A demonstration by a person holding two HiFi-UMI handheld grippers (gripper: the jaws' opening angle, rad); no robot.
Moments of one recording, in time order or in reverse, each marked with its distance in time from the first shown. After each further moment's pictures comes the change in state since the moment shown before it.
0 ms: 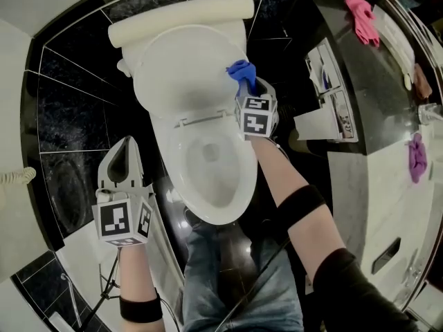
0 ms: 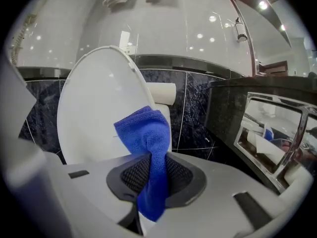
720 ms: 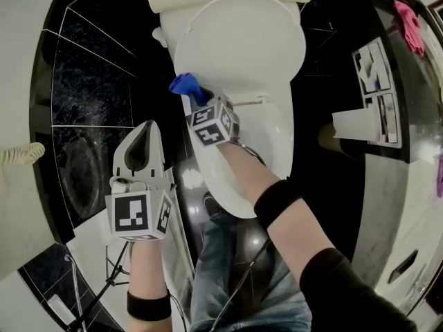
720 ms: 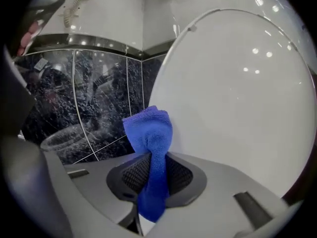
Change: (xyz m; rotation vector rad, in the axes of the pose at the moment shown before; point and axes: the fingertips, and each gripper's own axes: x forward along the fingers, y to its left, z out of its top) left arm -0.009 0.041 -0.036 0.016 0.008 0.019; right arm 0.025 0.311 -0.065 -0.200 0.035 0.485
